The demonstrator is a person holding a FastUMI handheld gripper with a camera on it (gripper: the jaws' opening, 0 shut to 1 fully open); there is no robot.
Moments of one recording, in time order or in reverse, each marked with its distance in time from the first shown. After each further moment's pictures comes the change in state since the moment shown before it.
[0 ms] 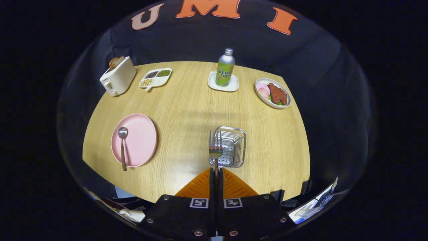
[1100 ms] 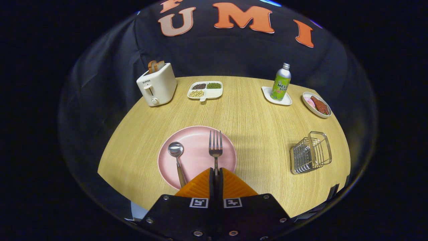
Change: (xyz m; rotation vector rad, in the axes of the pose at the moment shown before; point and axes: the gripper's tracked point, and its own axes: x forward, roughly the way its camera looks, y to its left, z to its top) arm 0.004 0.211 0.015 0.054 -0.265 0.210
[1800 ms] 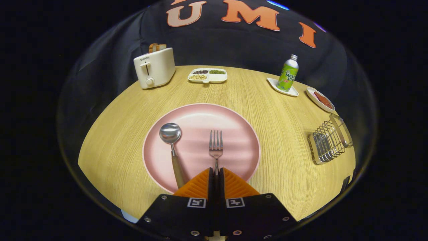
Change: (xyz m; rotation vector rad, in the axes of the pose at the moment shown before) arm 0.081 0.031 -0.066 -0.055 -0.022 -0.109
